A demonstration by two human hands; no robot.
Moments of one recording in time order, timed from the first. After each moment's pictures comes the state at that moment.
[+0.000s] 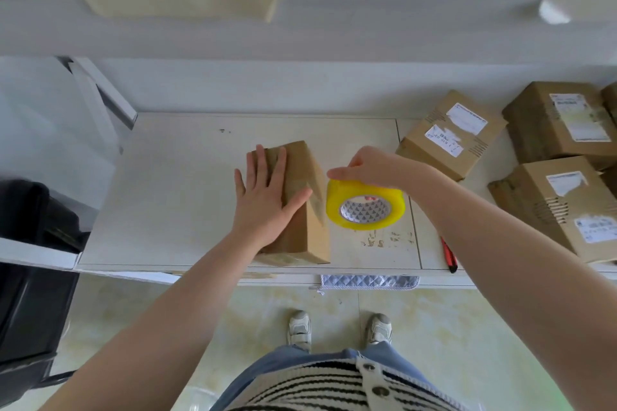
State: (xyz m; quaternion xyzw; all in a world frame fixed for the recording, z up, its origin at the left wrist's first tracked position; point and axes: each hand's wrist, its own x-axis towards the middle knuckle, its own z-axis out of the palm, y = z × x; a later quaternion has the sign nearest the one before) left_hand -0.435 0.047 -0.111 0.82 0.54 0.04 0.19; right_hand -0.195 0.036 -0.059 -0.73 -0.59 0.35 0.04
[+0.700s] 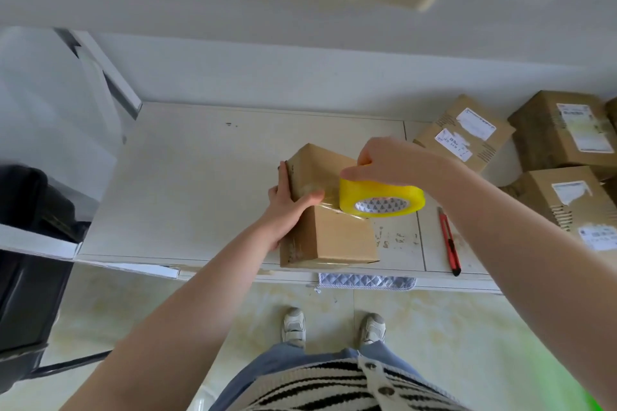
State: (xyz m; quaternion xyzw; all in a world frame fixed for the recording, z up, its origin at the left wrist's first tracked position) left_hand -0.429 0.038 -0.113 0.53 0.55 0.13 0.63; right_hand -0.218 0.031 -0.008 -0.69 -0.68 0.24 -0.05
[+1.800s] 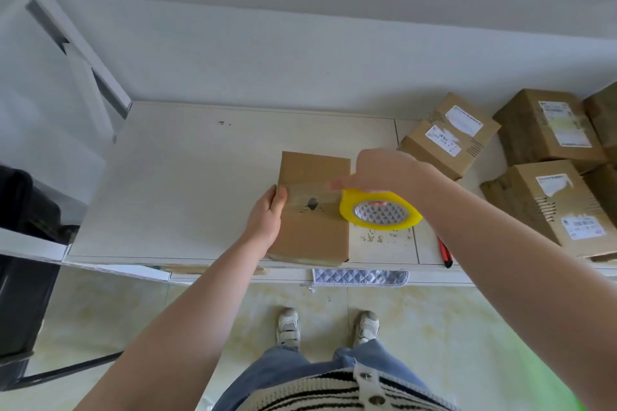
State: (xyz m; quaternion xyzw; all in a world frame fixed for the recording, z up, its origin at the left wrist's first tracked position) left_hand -0.447 0.027 -0.145 0.55 0.57 0.24 0.57; right_hand -0.236 0.019 -0.020 -0.76 -0.60 0.22 -0.13
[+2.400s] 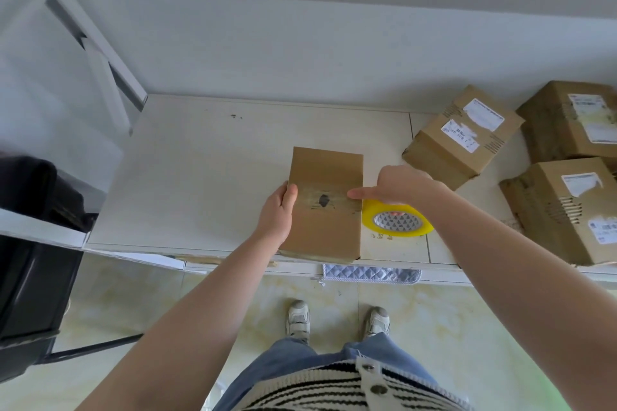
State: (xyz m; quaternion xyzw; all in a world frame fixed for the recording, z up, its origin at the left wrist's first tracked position) left_hand -0.439 0.019 -0.143 0.55 0.59 0.23 0.54; right_hand -0.209 0.008 -0.077 -0.76 -0.56 0.27 -0.17
